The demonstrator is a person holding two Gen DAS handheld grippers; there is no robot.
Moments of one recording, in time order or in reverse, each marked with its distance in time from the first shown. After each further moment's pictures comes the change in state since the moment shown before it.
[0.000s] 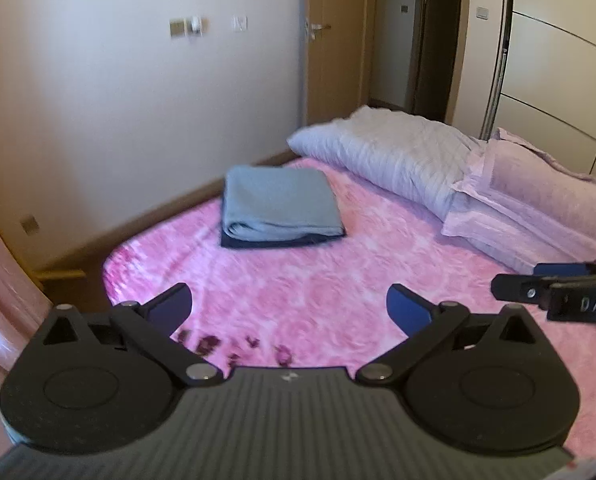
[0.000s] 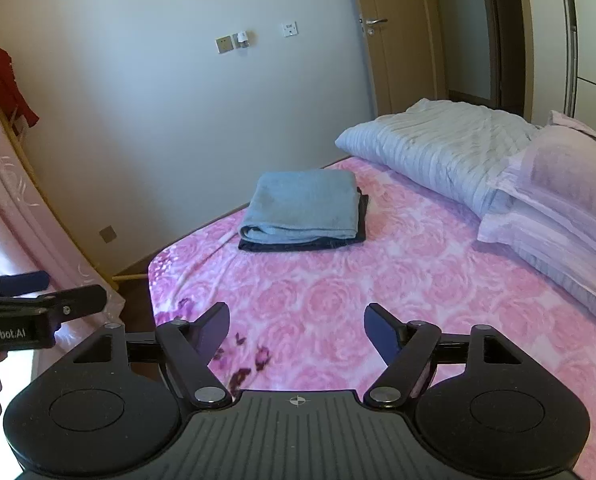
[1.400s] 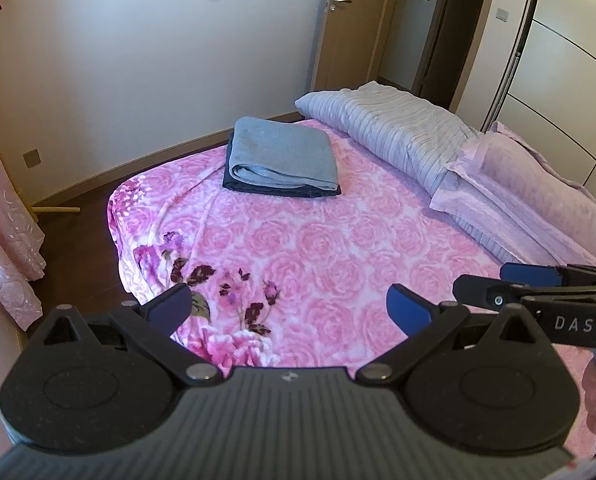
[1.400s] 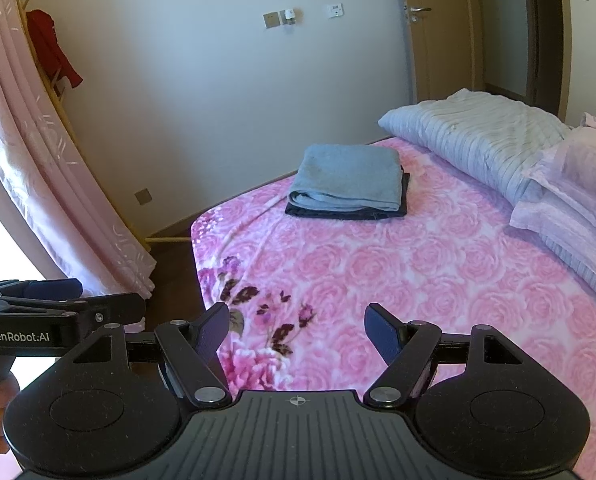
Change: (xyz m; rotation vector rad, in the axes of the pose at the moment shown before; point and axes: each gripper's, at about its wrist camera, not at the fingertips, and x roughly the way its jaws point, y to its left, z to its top) left arm -0.049 0.029 -0.038 -0.135 0.122 -0.042; right arm -0.031 0.052 -0.033 -0.077 0.071 0.078
